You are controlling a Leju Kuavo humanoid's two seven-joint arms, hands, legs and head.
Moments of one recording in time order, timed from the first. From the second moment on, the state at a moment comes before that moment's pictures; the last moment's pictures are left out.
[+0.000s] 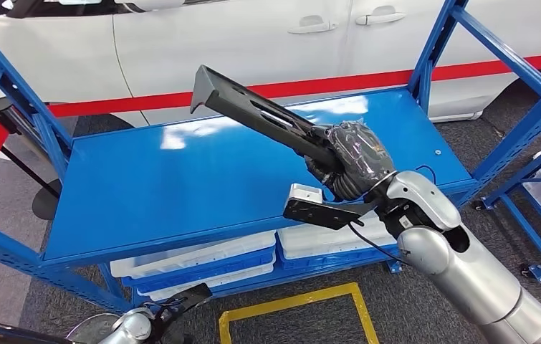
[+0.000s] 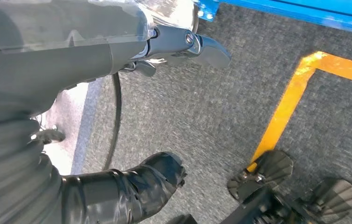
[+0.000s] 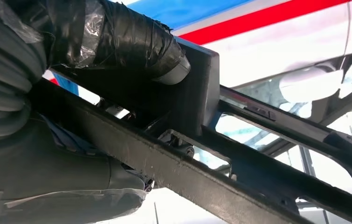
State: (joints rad) left arm -0.09 0.04 -0.21 -0.44 -0.42 -0.29 0.19; right arm -0.85 -0.24 0.56 -1.55 0.84 0.00 -0.06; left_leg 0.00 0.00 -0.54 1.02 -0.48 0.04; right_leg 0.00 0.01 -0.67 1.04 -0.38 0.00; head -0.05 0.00
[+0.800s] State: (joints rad) left arm -0.07 0.05 -0.20 -0.44 -0.41 -0.28 0.17; right arm -0.84 -0.27 0.56 -1.54 0.80 -0.01 -0.11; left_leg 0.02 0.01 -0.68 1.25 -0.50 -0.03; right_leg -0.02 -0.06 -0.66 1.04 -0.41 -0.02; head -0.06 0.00
